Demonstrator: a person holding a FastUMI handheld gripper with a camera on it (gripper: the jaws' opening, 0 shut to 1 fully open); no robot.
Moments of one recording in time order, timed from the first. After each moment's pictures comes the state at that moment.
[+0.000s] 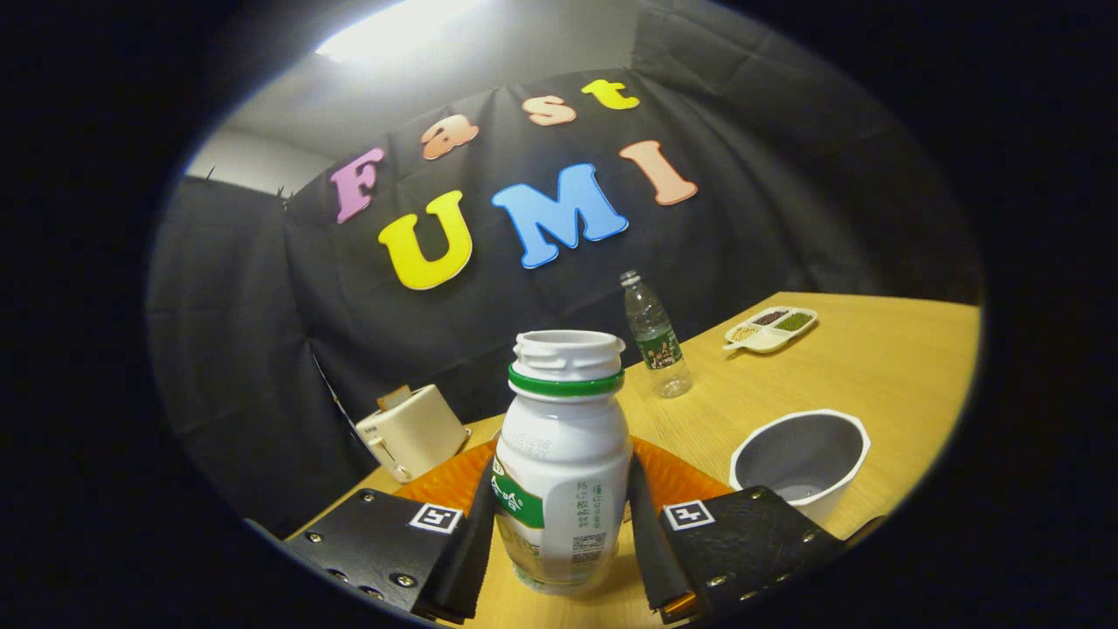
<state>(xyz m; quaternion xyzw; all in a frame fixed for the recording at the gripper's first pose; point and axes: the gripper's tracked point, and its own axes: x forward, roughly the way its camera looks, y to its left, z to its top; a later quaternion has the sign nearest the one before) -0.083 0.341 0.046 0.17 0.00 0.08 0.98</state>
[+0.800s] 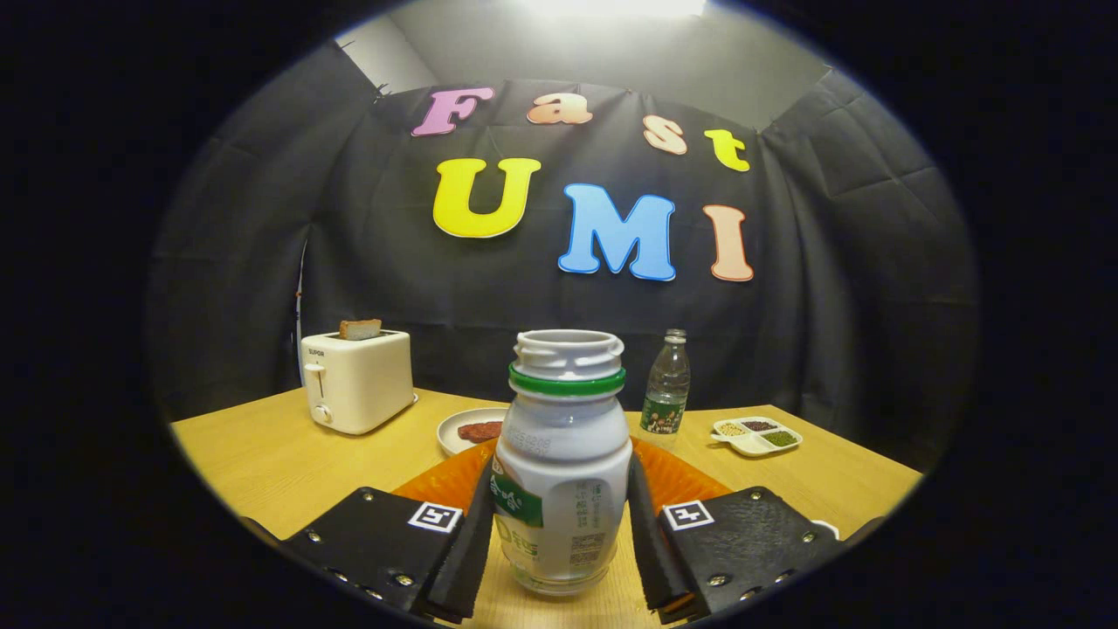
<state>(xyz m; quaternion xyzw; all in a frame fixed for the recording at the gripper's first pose) -0.020 0.371 0.073 -0.02 -0.03 0.04 1.00</state>
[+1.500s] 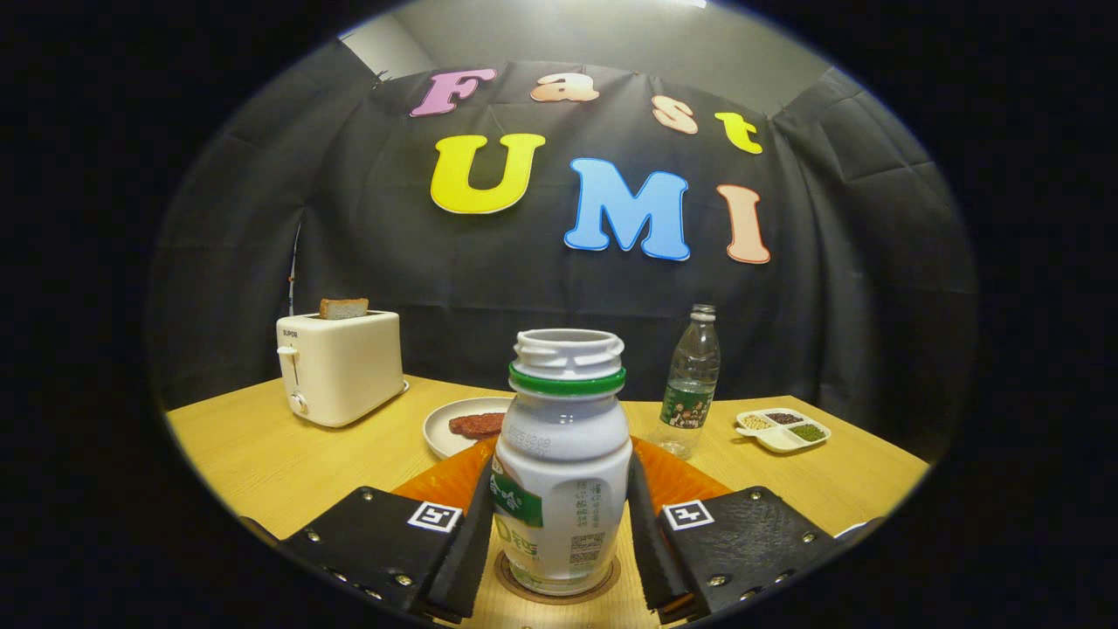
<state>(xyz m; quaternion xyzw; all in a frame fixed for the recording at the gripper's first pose) 0.032 0.383 0.045 -0.02 0.00 0.05 1.00</state>
